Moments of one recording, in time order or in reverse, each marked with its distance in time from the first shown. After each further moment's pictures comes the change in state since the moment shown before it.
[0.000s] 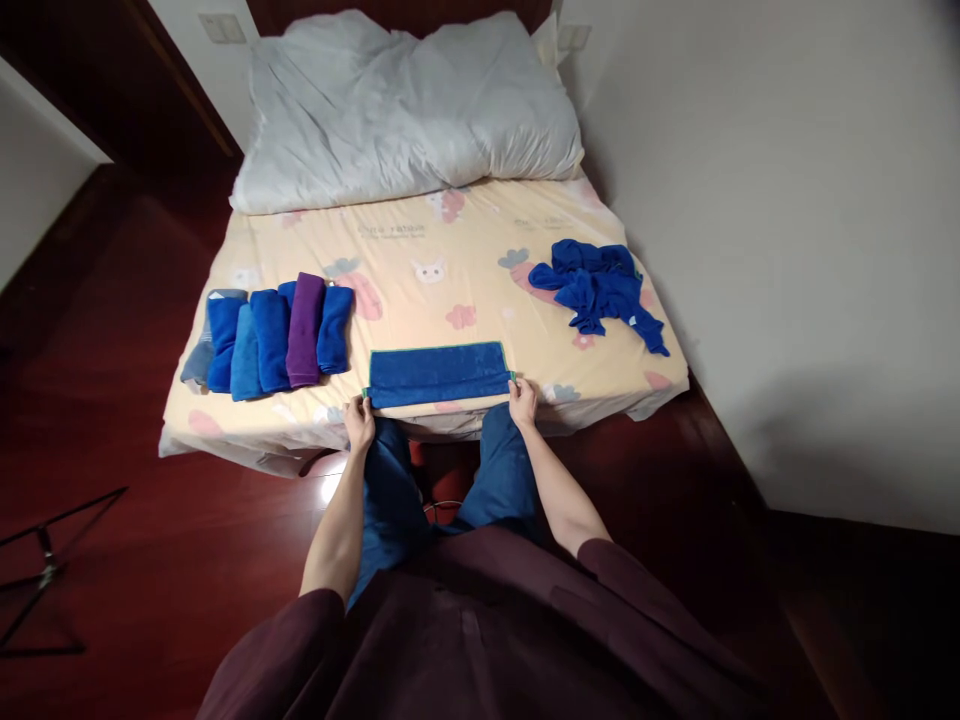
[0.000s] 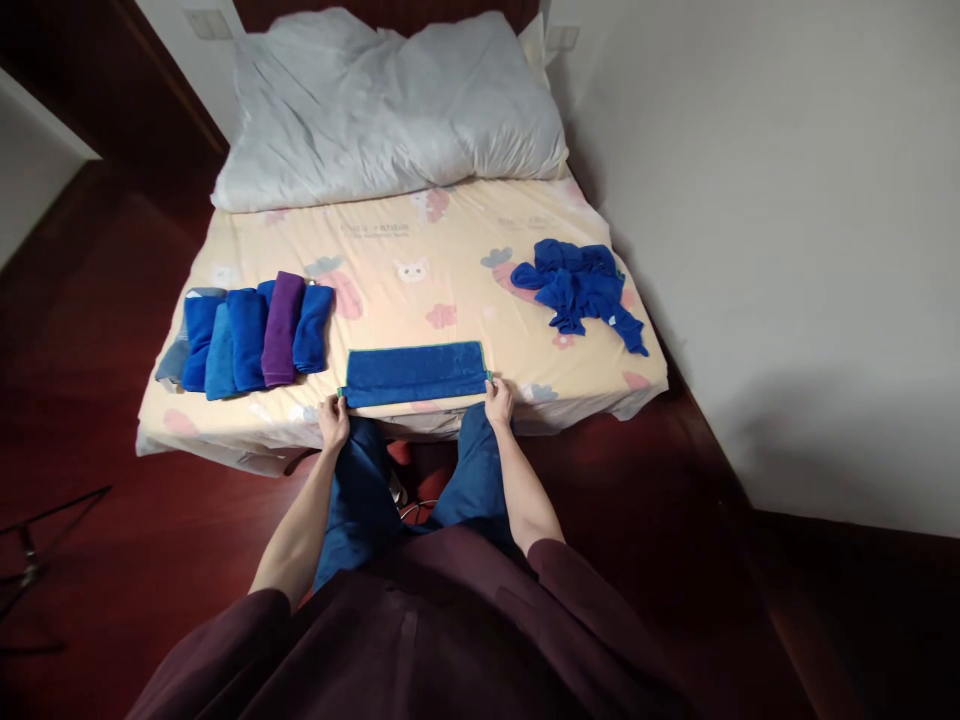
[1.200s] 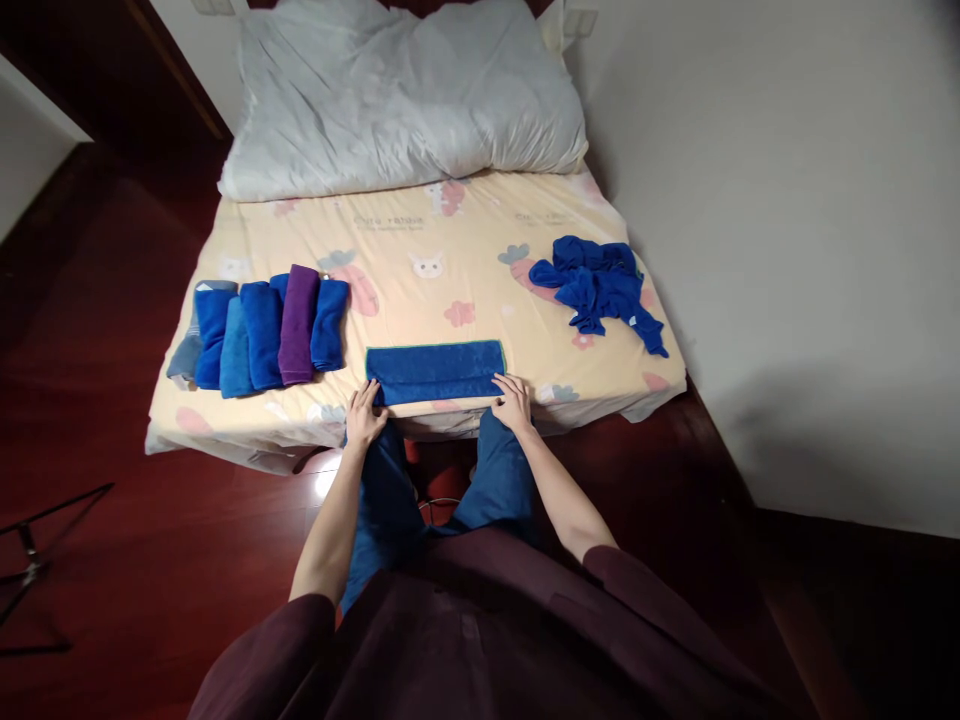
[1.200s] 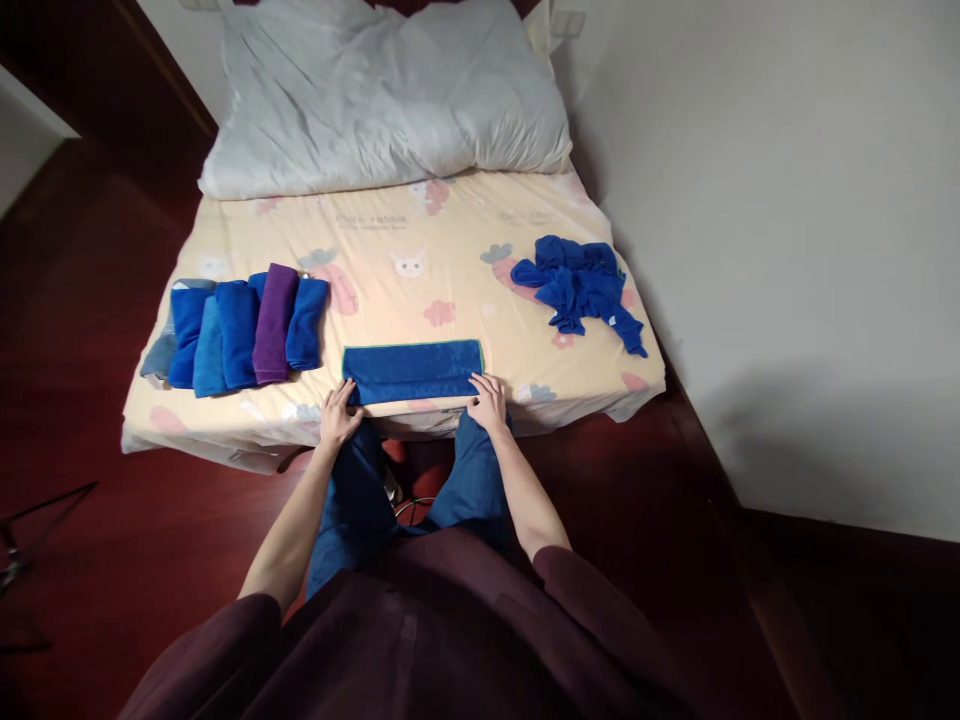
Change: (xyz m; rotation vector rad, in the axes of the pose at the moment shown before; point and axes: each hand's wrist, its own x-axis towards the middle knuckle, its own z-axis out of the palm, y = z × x) left_hand -0.001 0.022 -0.003 0.164 -0.300 0.336; right_hand -0.014 -0.034 -0.016 -0.265 -0.262 -0.412
